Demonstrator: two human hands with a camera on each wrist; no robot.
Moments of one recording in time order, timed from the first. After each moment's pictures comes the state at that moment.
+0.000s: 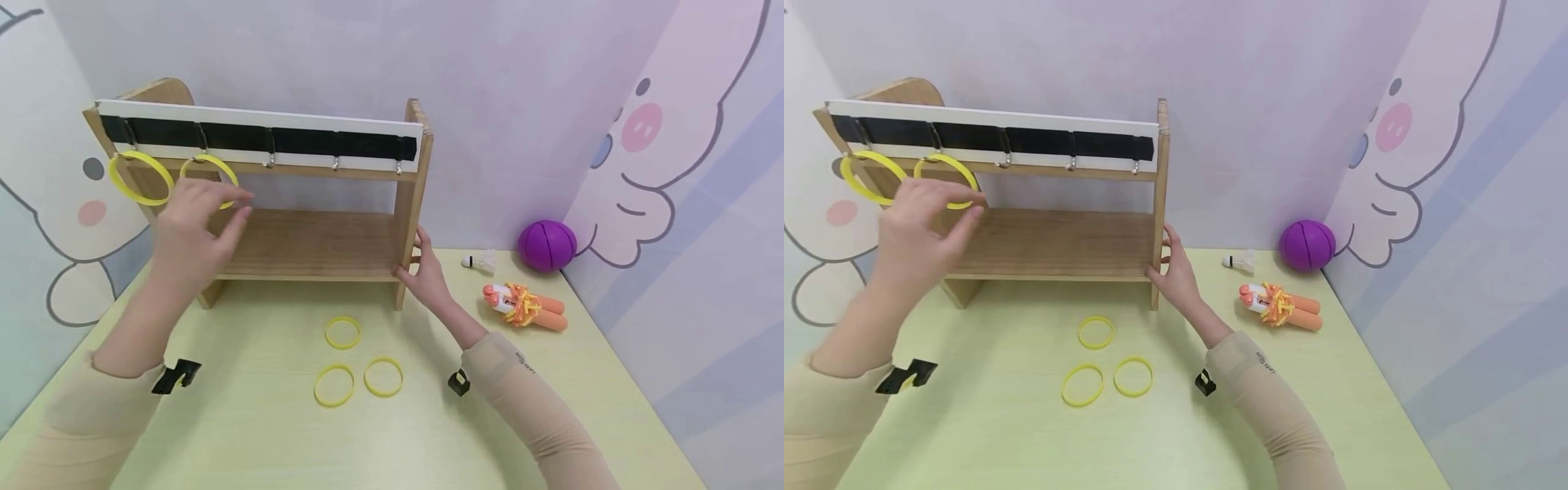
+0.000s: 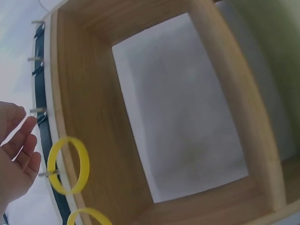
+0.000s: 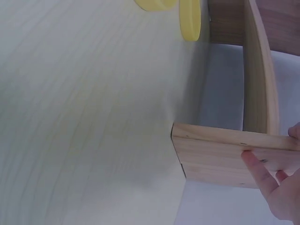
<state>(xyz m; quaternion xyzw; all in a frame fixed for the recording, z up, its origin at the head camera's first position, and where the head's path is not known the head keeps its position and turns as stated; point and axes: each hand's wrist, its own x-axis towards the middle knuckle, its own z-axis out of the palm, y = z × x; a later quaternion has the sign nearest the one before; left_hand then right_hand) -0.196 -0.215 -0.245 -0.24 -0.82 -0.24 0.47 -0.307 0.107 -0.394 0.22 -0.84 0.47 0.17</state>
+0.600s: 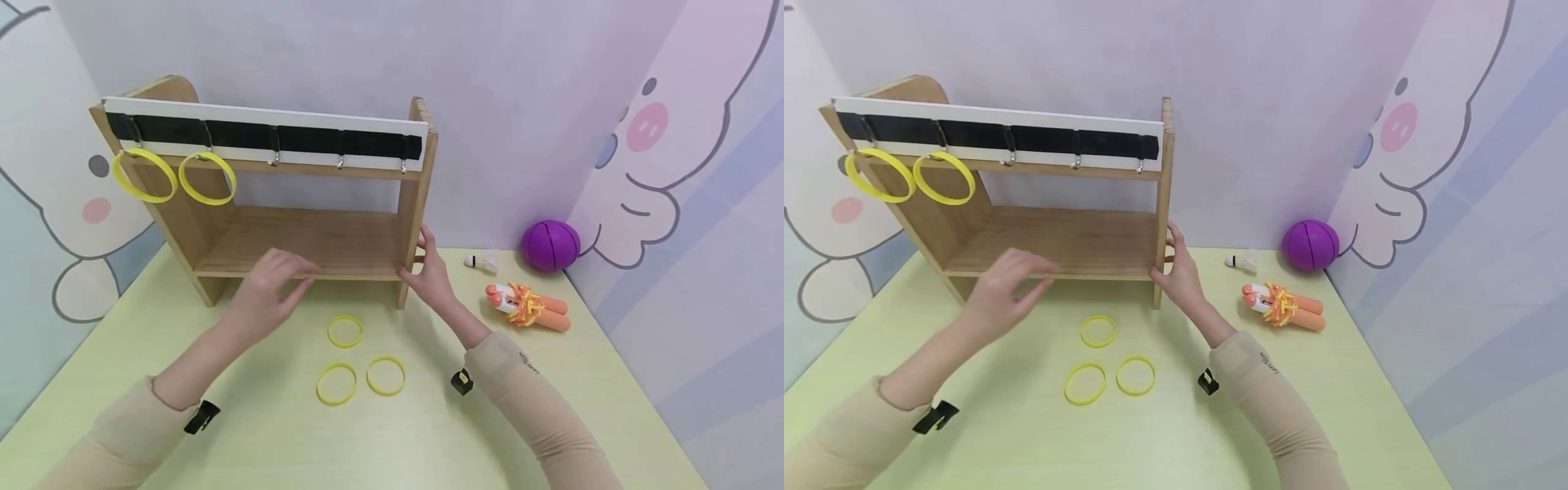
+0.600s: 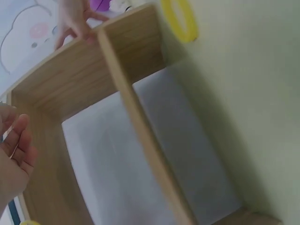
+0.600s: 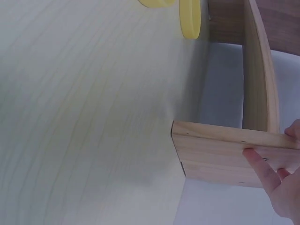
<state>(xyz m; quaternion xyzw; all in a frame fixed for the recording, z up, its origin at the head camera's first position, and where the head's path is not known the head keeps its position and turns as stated) -0.193 -0.177 -0.330 -0.33 -0.83 -0.26 0.36 -0.305 0.108 -0.393 0.22 -0.84 0.46 0.18</state>
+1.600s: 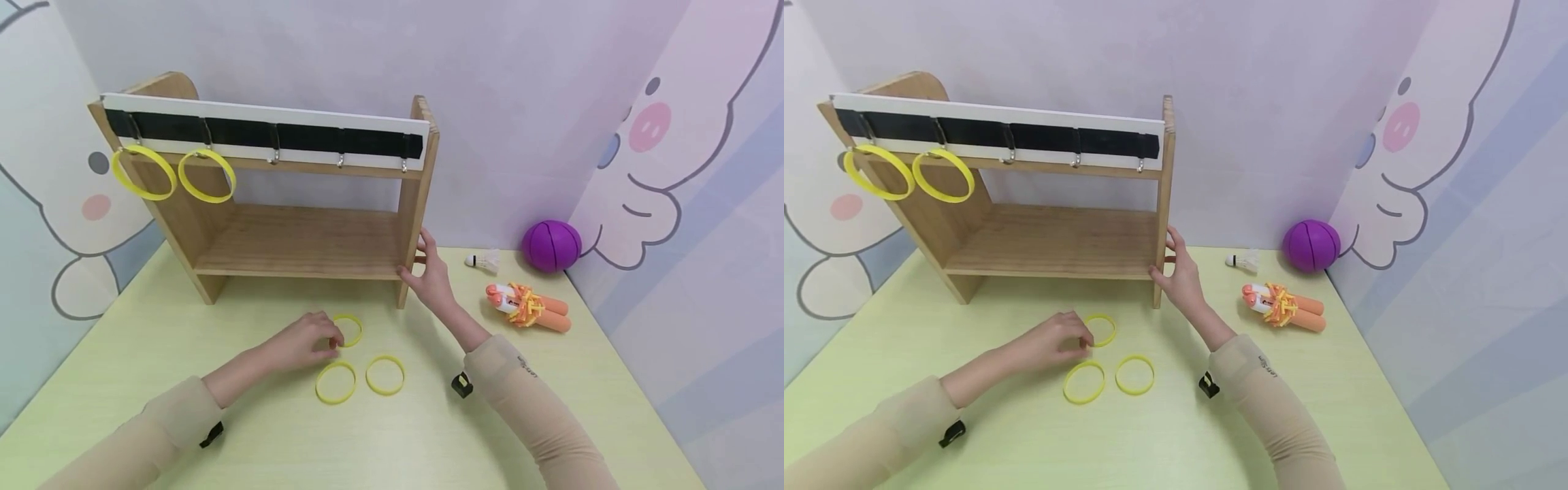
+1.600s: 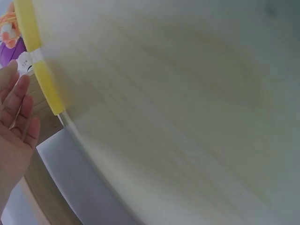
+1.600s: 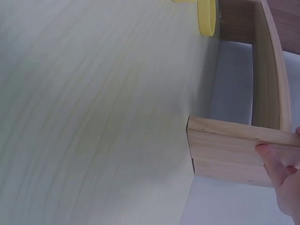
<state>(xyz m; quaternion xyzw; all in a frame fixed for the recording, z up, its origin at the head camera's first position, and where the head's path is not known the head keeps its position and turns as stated) -0.202 -0.164 -0.434 -0.40 -0.89 -0.23 0.03 -0.305 0.110 -0.403 0.22 -0.83 0.47 0.20</state>
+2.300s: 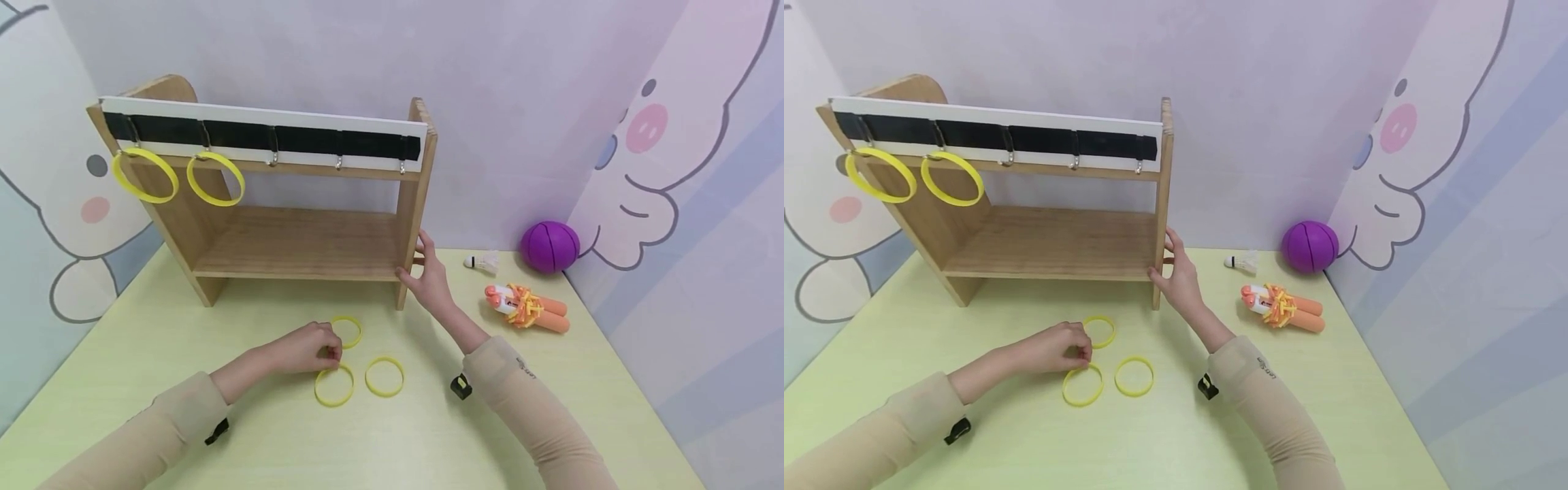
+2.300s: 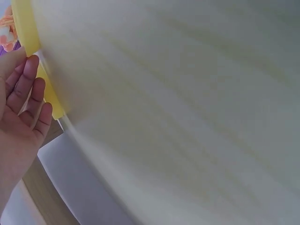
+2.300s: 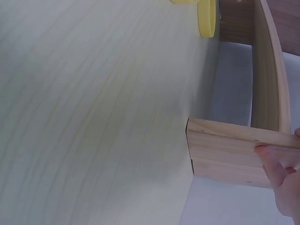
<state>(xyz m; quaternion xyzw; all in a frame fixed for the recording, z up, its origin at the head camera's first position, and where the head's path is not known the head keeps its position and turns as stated) -0.206 -0.160 -0.437 -0.41 -0.88 -0.23 -0.05 -0.303 0.109 -0.402 0.22 -0.83 0.47 0.20</state>
